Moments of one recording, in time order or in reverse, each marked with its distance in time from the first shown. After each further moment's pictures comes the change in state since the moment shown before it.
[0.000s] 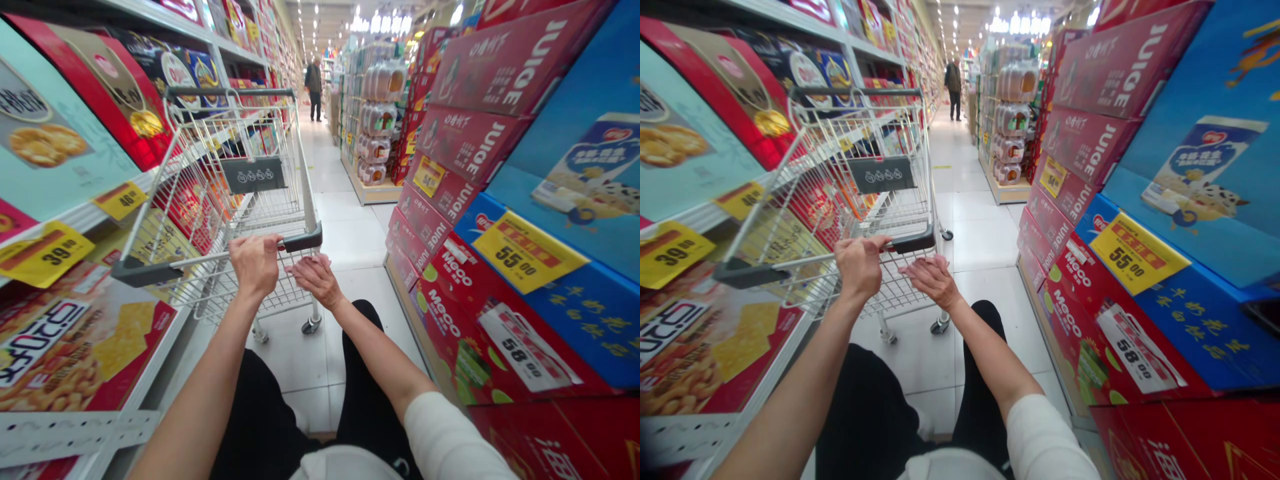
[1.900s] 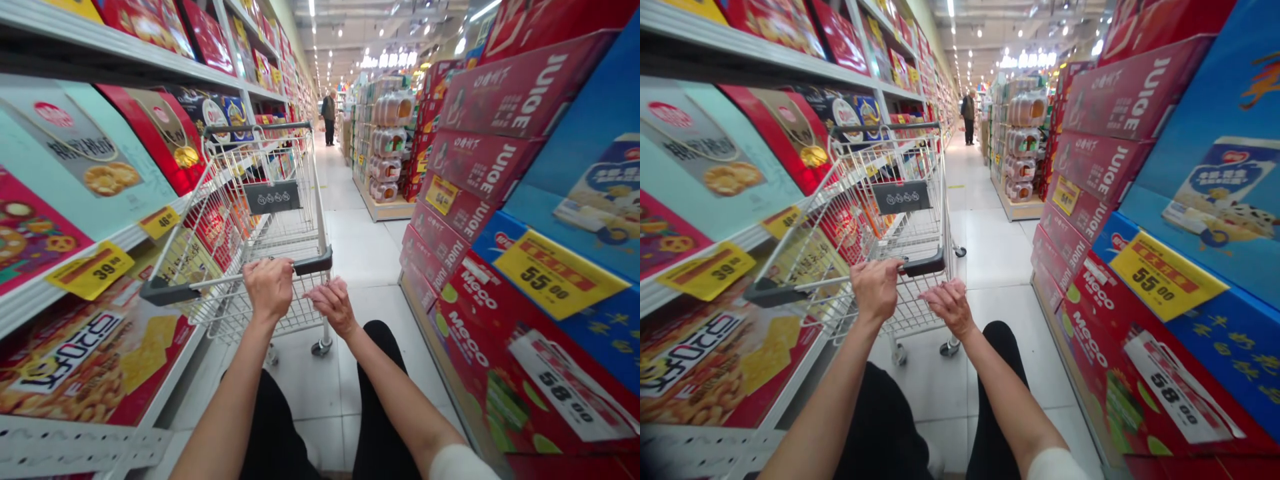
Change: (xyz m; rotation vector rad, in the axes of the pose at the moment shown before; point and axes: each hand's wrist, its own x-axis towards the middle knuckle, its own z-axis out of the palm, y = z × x) left_hand -0.015 -0.015 -0.008 0.086 0.045 0.072; right_hand -0.016 -0.023 0.001 -0.073 0.397 0.082
